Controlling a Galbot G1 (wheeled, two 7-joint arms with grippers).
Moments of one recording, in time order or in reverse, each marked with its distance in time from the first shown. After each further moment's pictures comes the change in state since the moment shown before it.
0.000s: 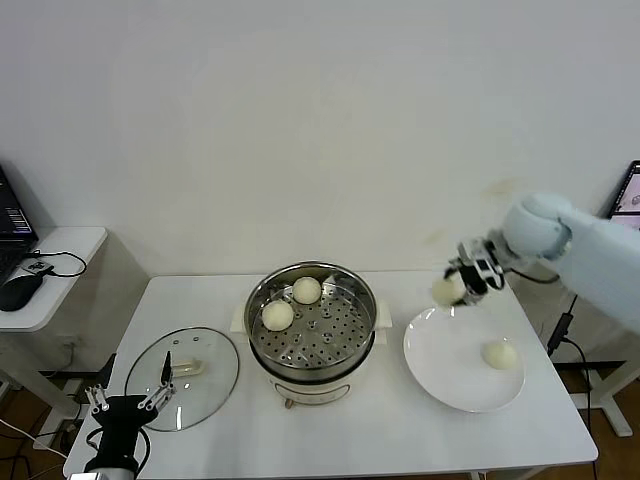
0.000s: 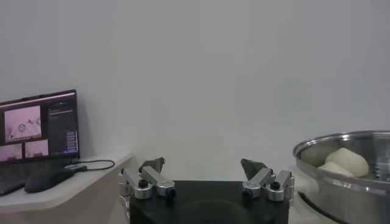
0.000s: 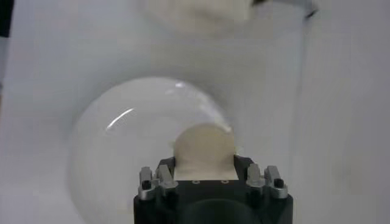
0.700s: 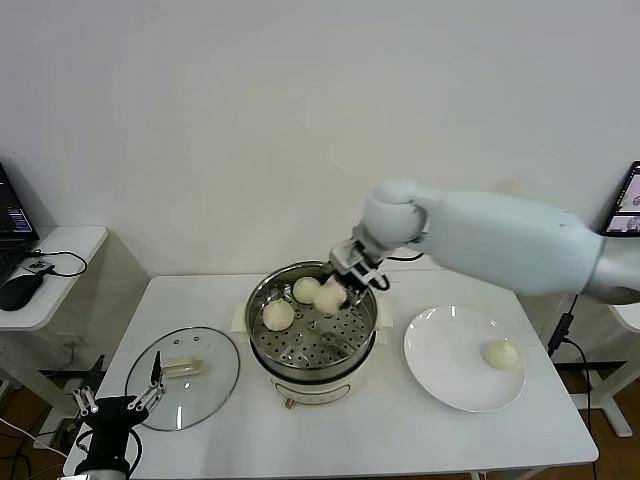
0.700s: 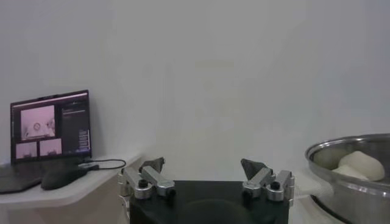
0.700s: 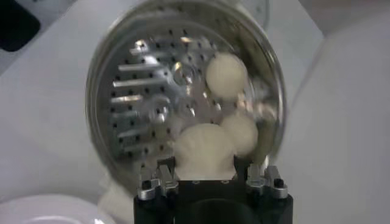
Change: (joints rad) left arm 0.010 -0.017 -0.032 -0.007 -0.011 -0.004 -0.003; right arm 0.066 0.400 -0.190 -0.017 0.061 0.179 0.064
